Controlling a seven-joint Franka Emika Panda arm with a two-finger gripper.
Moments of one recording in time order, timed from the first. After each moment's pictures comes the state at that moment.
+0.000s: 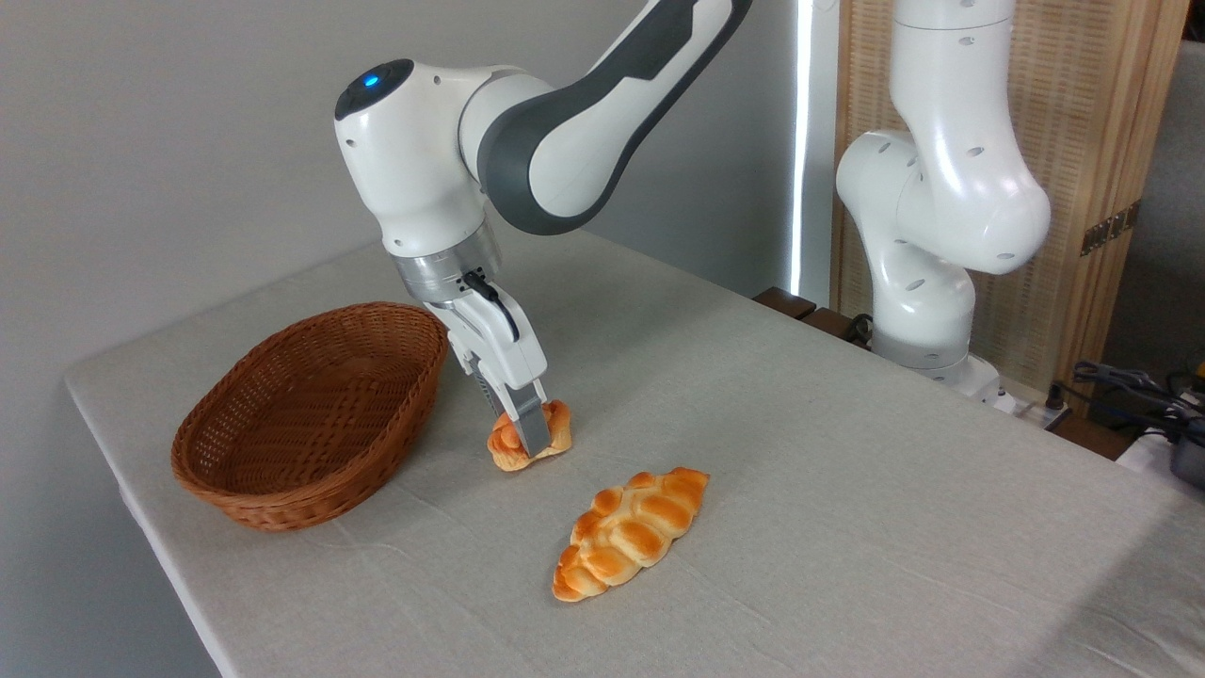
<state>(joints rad) -0.20 0.02 -0.05 -2.07 -0.03 1.95 0.65</state>
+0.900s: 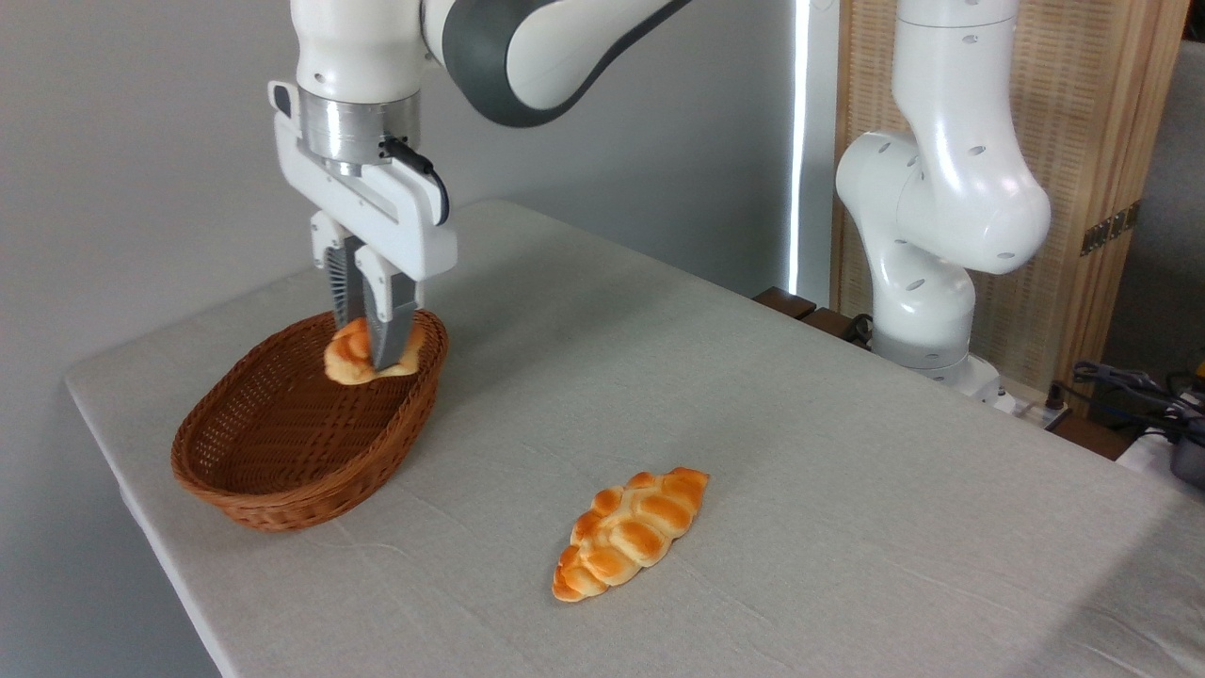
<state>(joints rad) -0.20 0.01 -0.05 -1.84 -0.19 2.07 0.48</state>
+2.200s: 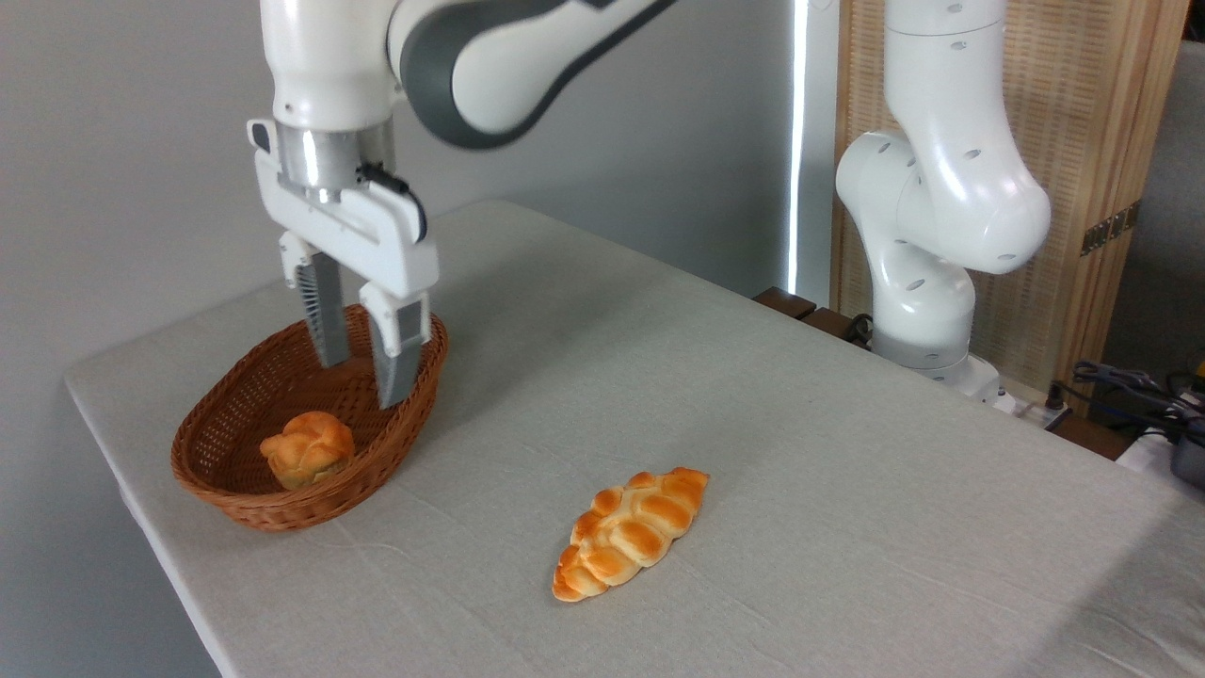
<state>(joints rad) -0.19 0.07 -0.10 -1.80 -0.06 2.03 0.38</state>
